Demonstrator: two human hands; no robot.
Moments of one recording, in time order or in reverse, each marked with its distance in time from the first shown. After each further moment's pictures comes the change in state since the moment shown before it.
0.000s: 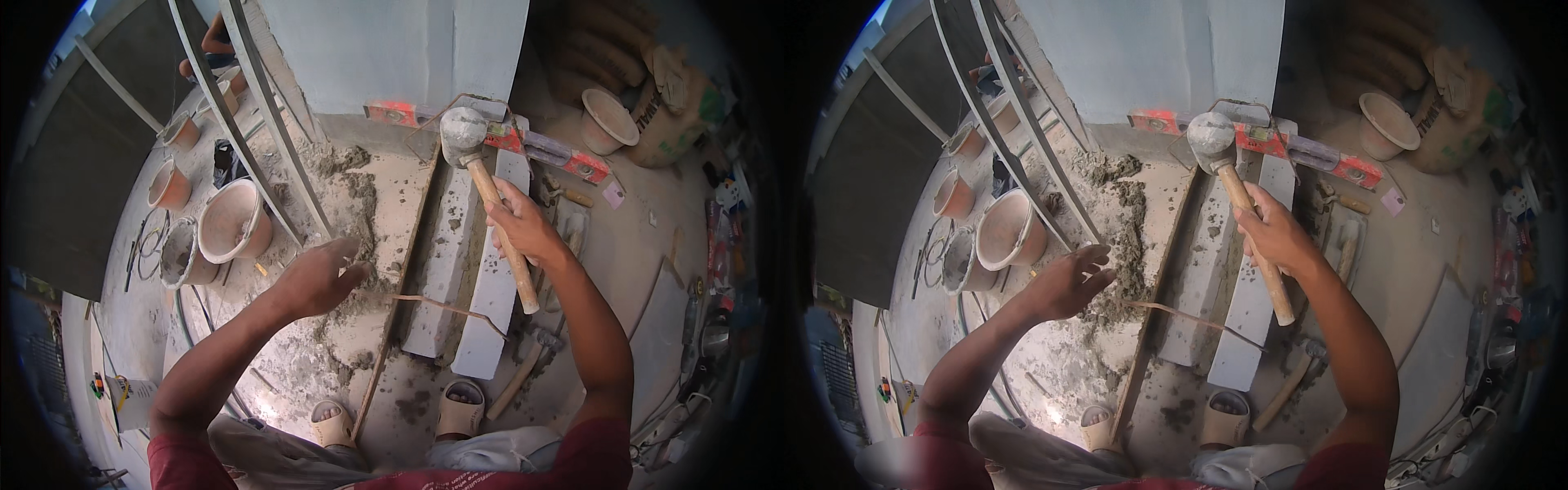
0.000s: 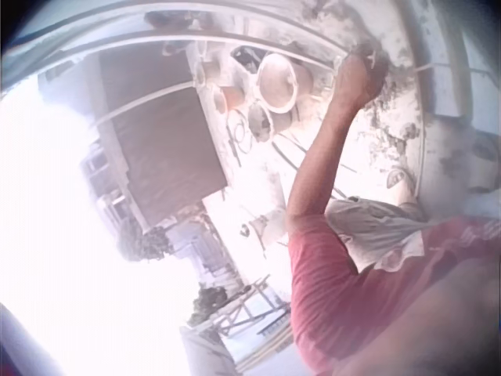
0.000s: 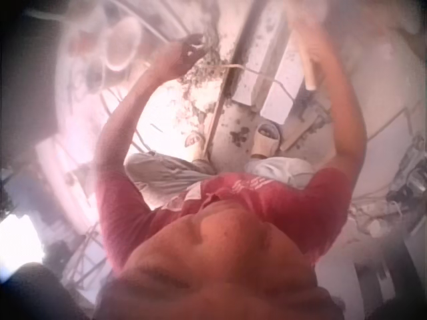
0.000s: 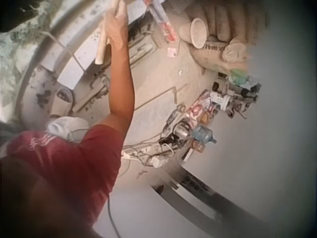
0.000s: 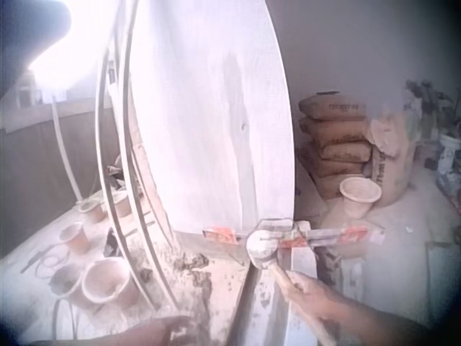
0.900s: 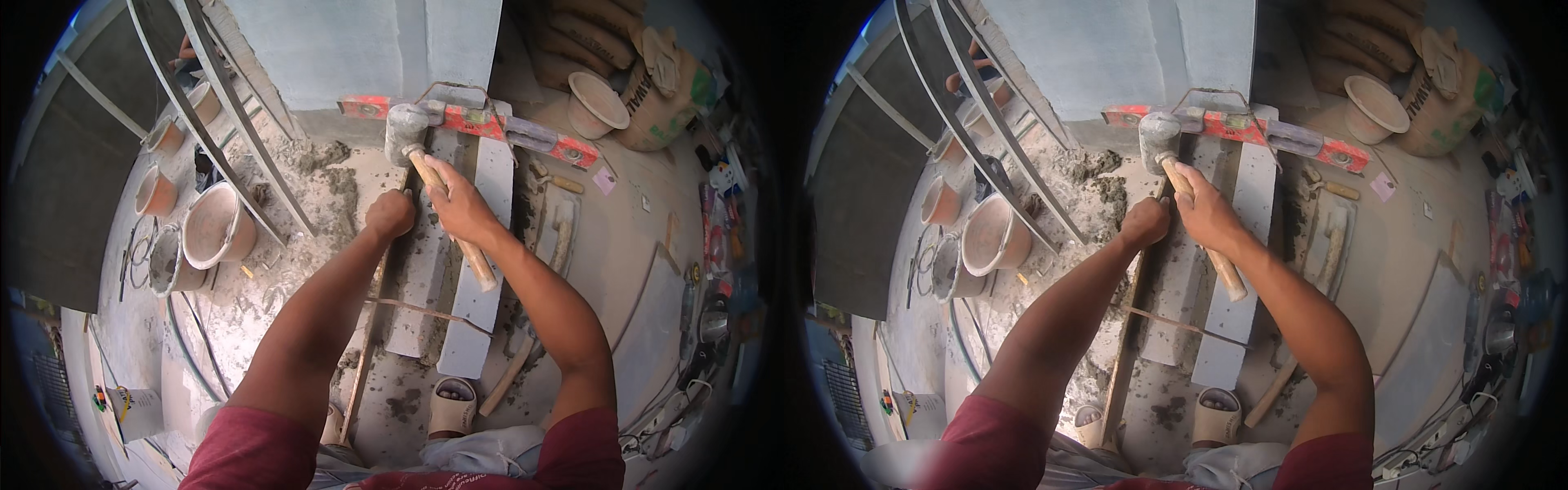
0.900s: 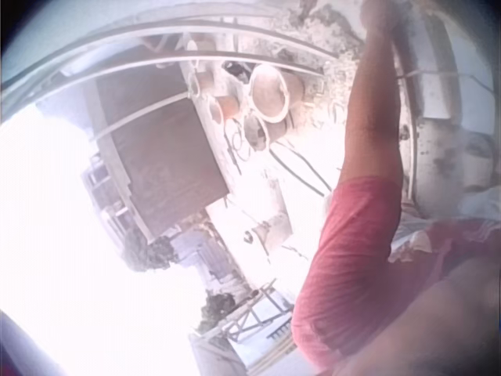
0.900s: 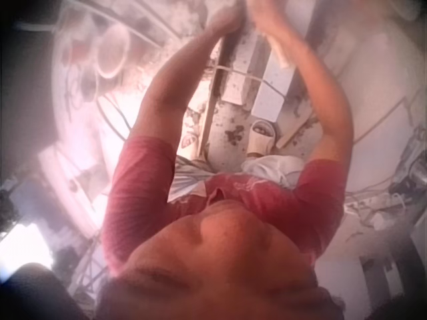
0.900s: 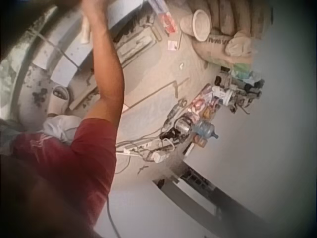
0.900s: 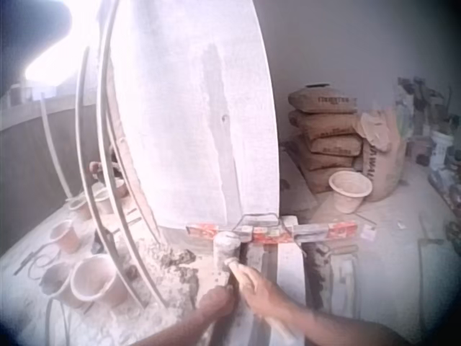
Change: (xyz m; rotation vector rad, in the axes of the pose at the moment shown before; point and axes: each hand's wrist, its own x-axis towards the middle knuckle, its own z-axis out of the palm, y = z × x) left_hand 0.198 0.023 0.105 -0.060 0.163 -0.358; right_hand 0.052 0.018 0.048 -0.274 0.081 -0.232
